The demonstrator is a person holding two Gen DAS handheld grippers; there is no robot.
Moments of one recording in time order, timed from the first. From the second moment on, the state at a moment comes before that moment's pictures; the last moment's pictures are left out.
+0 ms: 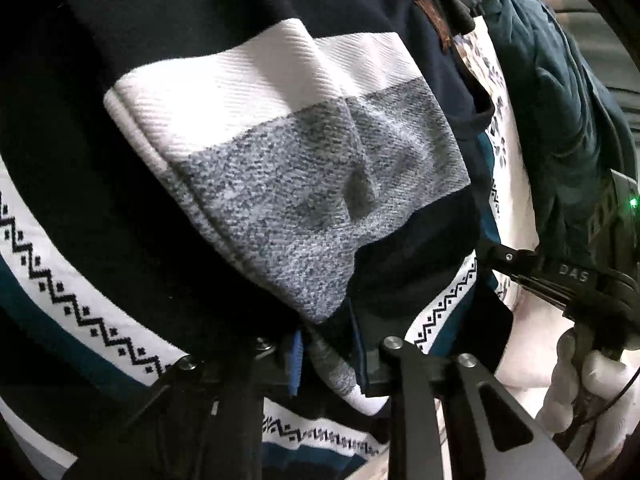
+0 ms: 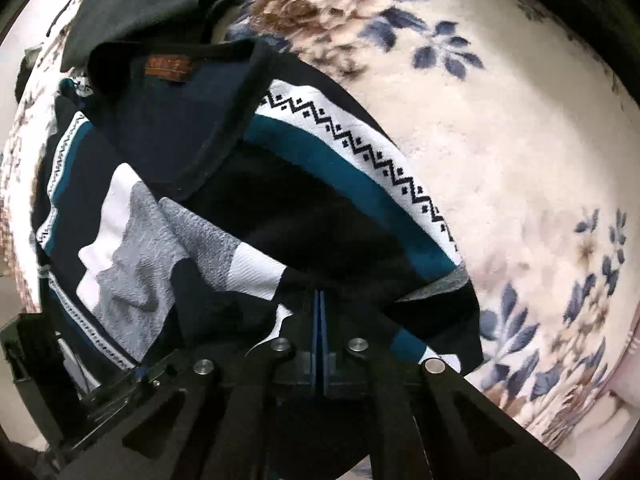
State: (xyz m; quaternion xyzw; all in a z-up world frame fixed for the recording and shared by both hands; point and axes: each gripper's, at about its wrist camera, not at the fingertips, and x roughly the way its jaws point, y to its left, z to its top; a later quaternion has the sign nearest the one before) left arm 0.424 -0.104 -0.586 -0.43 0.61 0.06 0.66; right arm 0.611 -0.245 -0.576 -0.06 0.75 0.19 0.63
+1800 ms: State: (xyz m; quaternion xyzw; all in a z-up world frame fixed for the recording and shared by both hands) left arm 0.181 -0.276 -0.511 -0.08 0.64 0.12 0.76; right arm 0.583 -0.342 -0.603 0.26 0.71 0.26 0.60
